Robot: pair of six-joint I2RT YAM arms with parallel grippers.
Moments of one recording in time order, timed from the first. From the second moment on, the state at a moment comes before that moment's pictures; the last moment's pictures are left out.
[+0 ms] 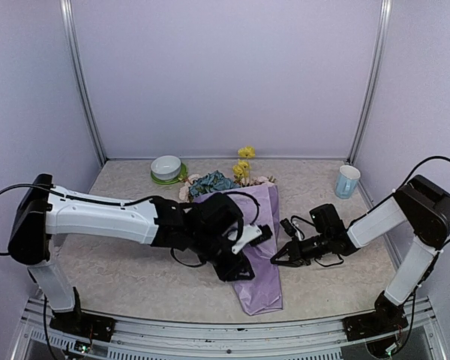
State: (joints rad) left arm -1.24 1.80 1.28 -0.43 0.30 -0.12; right arm 0.53 1.70 0.53 0.35 -0.78 0.58
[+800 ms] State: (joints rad) left arm -0.85 1.83 1.03 -0.26 0.11 -0.31; right arm 0.53 1.69 0.53 0.30 -0.76 0.55
